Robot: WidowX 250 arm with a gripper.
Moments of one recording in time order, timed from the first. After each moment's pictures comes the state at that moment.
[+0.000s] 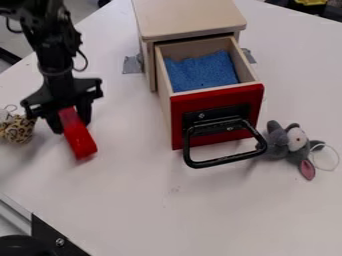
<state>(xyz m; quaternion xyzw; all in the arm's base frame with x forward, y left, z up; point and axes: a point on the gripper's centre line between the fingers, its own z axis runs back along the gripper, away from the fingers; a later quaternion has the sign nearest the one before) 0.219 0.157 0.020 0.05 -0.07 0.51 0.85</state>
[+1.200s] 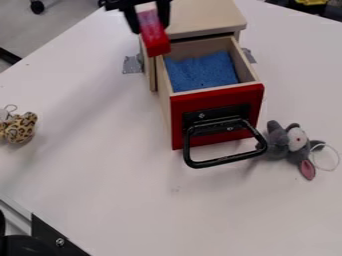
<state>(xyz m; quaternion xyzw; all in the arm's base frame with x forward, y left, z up) 0.349 0.090 0.120 -0.03 -0.10 0.36 0.93</state>
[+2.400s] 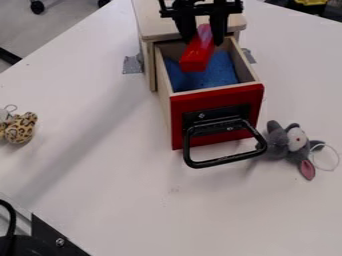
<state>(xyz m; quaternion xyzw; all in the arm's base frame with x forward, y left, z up) 0.356 0.018 0.113 -0.10 -0.09 0.12 0.98</state>
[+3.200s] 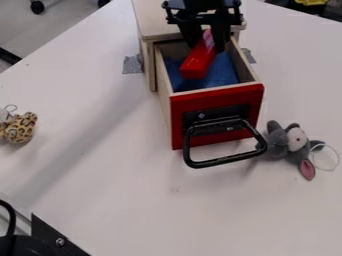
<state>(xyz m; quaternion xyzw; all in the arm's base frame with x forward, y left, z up) 0.371 0.028 0.098 -0.09 -0.14 0.07 0.98</state>
